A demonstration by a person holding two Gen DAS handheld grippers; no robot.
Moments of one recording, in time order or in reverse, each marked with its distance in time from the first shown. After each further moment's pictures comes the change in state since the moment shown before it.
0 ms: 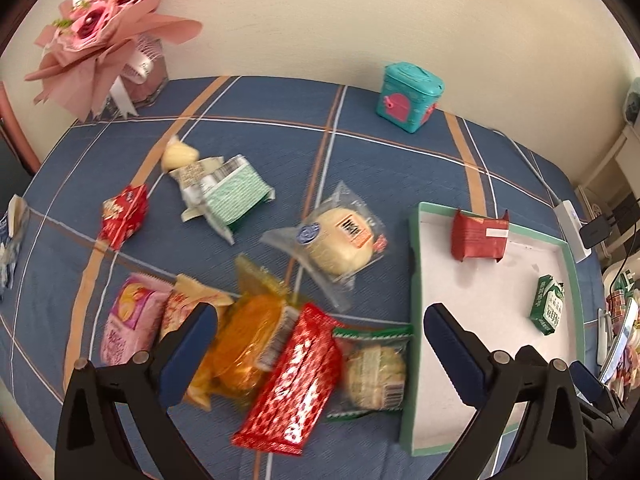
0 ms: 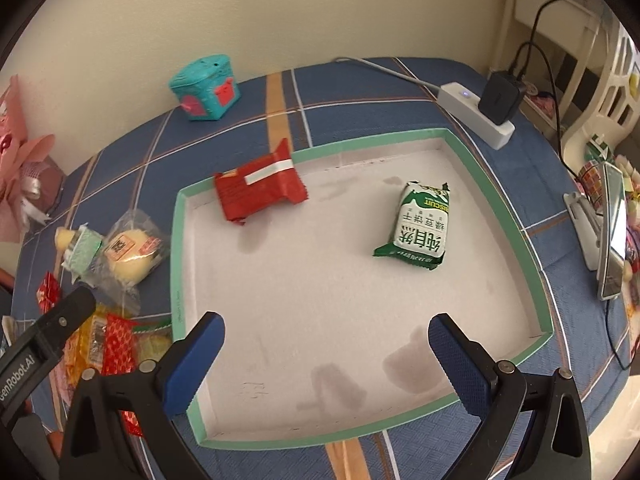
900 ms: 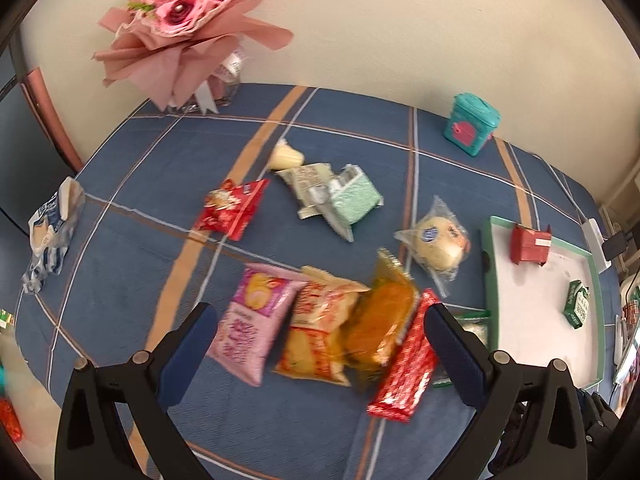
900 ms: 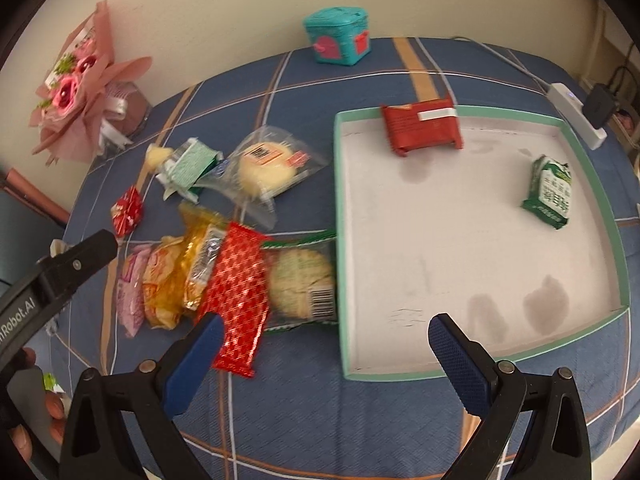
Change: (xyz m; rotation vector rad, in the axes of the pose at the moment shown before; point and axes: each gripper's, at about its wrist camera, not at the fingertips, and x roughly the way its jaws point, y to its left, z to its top) left arm -0.041 0.091 -0.014 -0.057 -0.035 0.098; right arm -0.012 0.090 -0.044 -0.171 0.110 0.223
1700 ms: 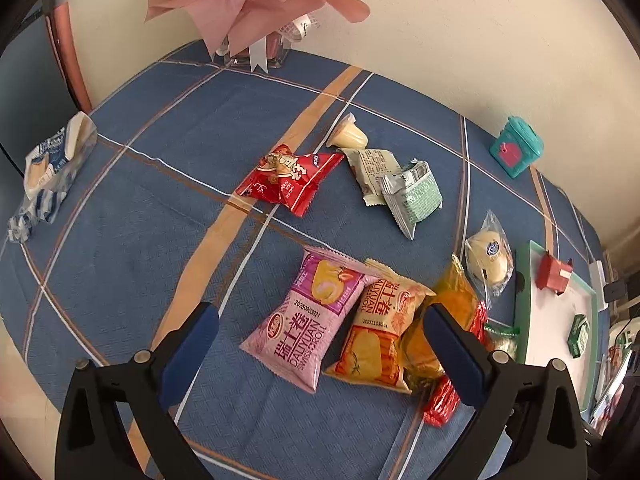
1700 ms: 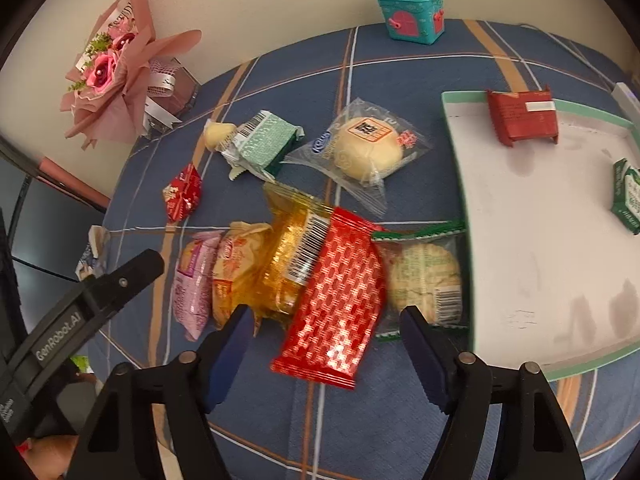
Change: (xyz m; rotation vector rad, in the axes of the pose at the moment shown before) left arm 0.032 0.064 -0.003 -0.174 0.063 -0.055; right arm 0.026 0.055 0.007 -0.010 0.059 0.178
